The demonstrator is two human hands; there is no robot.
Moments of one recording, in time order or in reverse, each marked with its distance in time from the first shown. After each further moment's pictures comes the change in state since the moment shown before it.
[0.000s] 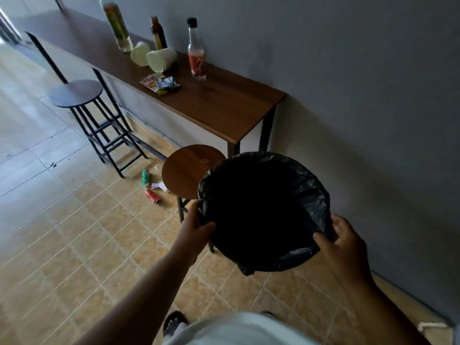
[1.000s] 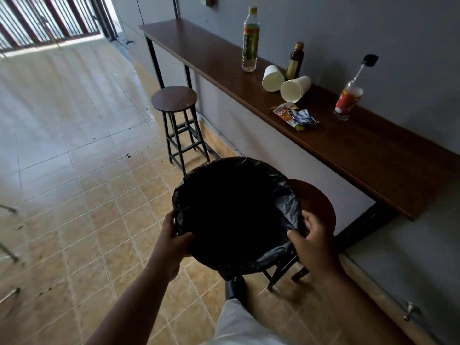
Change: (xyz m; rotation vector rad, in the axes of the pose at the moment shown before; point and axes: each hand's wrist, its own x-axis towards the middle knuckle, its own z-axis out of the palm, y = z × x) left_hand 0.041 0.064 -0.364 -0.154 0.351 0.020; right_hand 0.011 -0.244 0.337 0.086 -0.425 -0.110
